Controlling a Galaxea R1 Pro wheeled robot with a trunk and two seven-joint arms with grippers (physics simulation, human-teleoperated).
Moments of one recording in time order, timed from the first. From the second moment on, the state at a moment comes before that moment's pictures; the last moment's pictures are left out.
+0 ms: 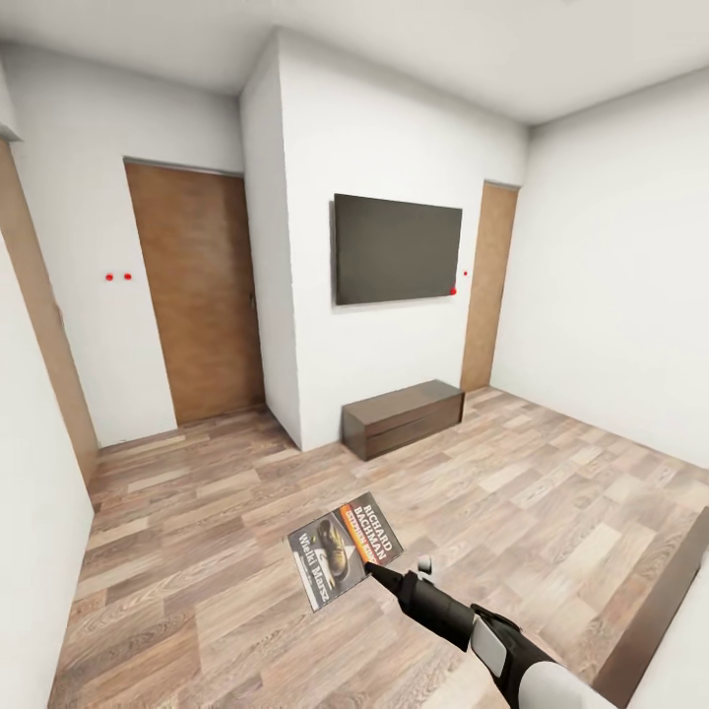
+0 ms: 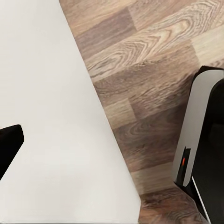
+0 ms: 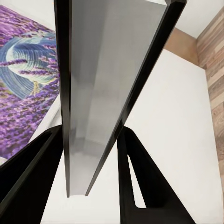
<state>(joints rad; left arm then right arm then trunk) 0.03 0.20 -0.17 0.01 0.30 -0.23 0.07 -0.62 0.07 -0.43 -0.18 -0.08 0.29 1.22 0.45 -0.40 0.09</state>
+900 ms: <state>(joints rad) 0.03 0.18 -0.17 0.01 0.30 -0.23 0.07 -0.62 0.07 -0.44 -0.18 -0.08 0.29 1.22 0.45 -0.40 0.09</state>
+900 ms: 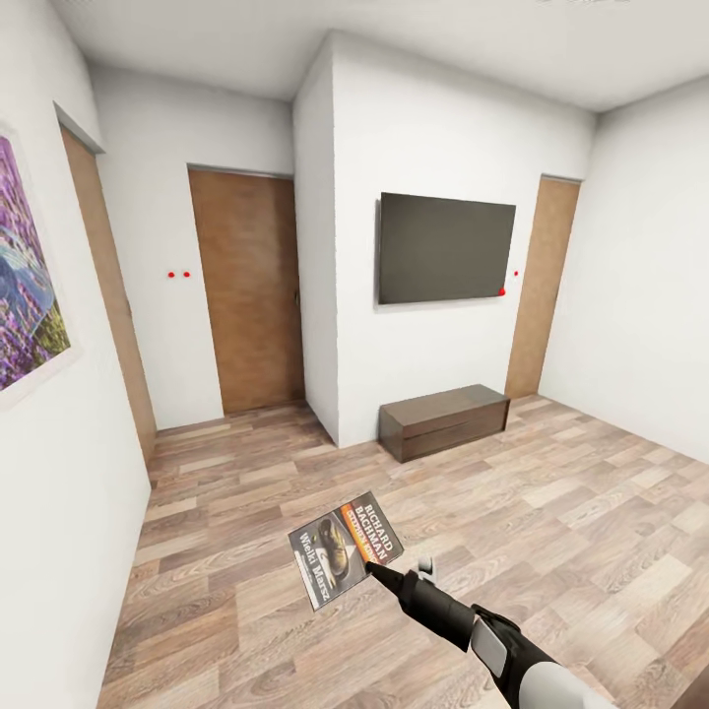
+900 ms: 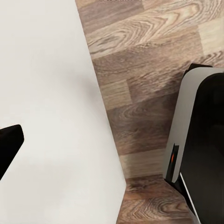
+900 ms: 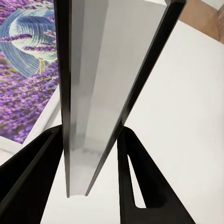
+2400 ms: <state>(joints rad) 0.03 0.18 -0.16 0.01 0.30 -0.23 0.07 -0.62 0.07 -0.44 -0.15 -0.08 0.23 1.22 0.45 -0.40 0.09</state>
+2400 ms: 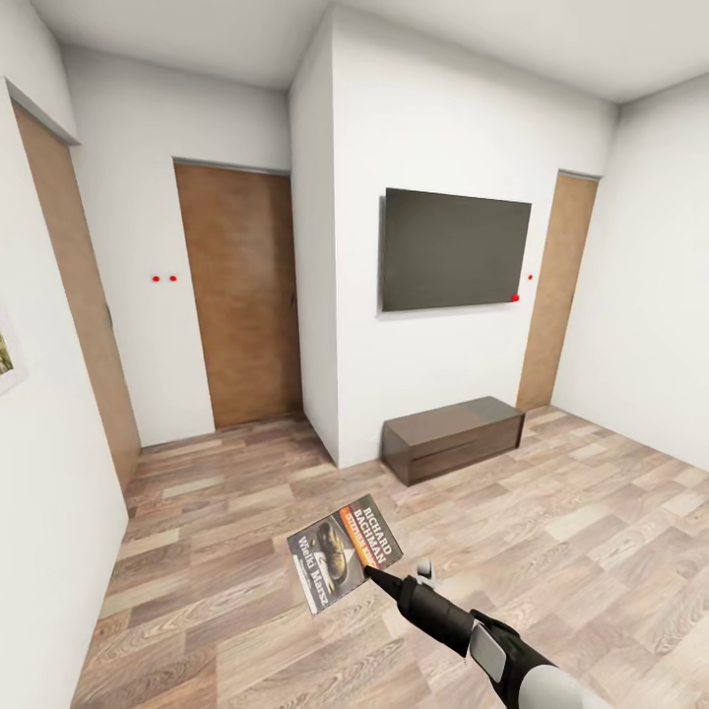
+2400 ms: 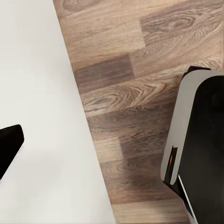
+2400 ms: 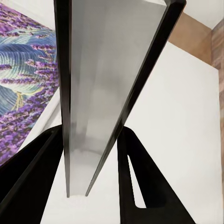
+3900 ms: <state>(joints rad) 0.03 0.18 -0.16 0.01 0.30 -0.23 0.07 -0.62 0.07 -0.43 -0.15 -0.08 0.23 1.22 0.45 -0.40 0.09</state>
